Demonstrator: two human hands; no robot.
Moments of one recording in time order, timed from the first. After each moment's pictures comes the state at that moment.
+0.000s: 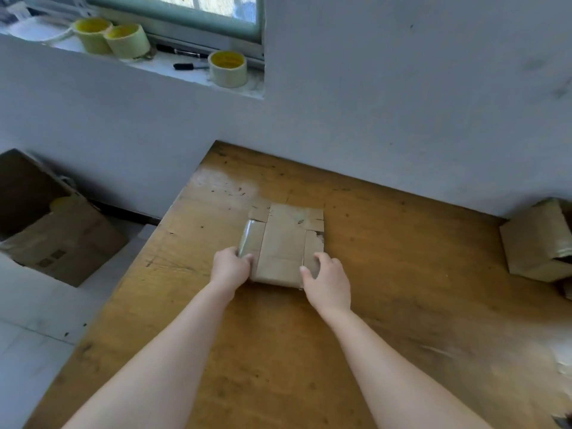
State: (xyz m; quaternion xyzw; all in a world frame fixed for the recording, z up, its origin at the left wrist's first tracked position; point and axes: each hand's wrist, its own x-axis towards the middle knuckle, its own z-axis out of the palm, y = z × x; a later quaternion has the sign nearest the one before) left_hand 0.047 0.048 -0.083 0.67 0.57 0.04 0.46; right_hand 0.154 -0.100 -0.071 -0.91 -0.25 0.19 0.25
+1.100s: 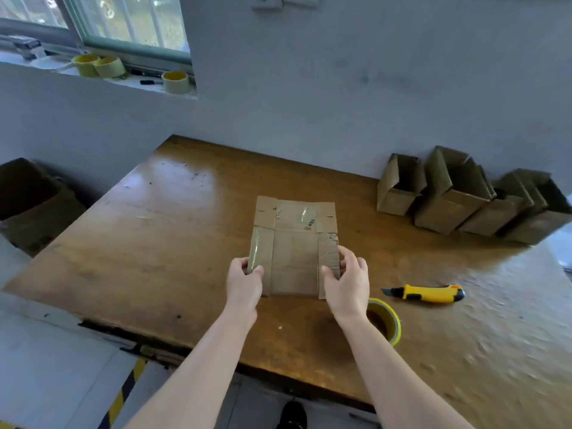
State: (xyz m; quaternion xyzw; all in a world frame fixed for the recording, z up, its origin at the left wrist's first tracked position) left_hand 0.048 -0.331 -0.021 0.49 0.52 0.26 0.65; right_hand 0.163 -0.453 -0.007 -0.87 -0.19 0.08 0.44
